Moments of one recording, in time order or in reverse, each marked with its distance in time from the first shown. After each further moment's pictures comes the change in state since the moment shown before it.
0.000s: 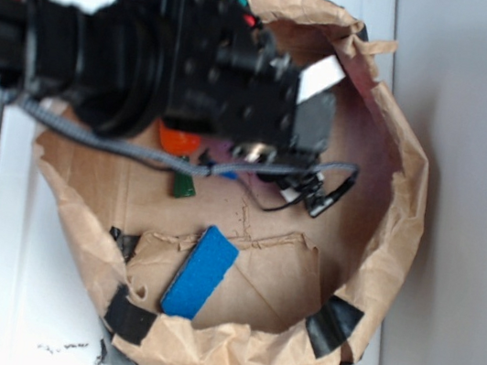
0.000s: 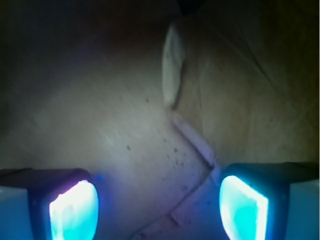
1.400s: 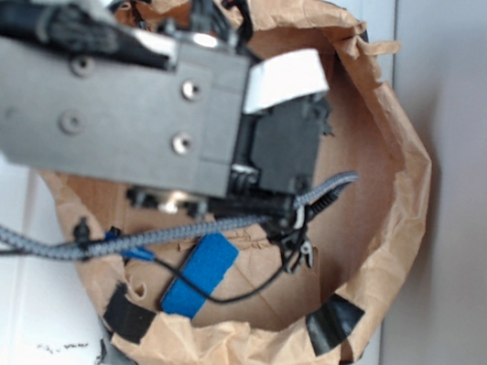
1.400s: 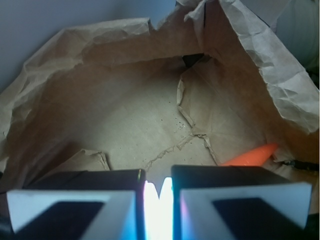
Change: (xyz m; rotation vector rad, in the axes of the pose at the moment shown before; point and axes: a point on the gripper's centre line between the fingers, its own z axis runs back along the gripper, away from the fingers) arm -0.007 -0.005 0.127 -0.057 0.008 -0.045
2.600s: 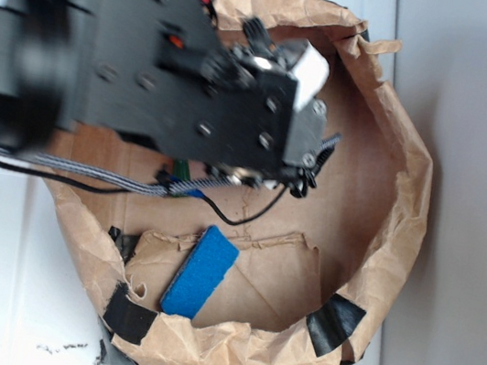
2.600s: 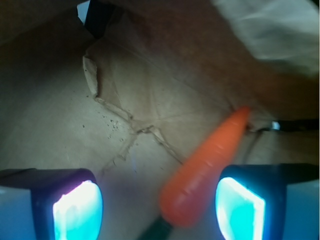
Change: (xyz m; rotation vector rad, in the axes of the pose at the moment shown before) arm -0.005 0.027 -0.071 0.215 0.062 0.324
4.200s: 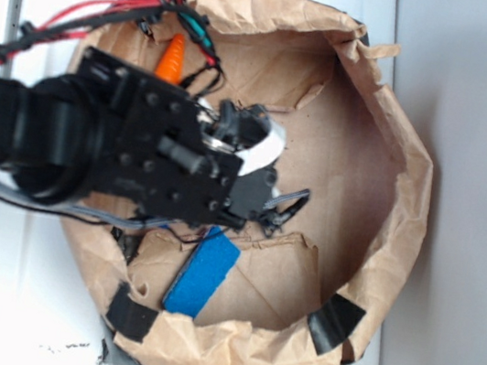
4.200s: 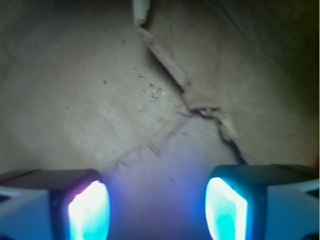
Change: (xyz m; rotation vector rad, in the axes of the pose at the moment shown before) arm -0.011 -0.016 -0.057 -0.112 -0.118 -0.213
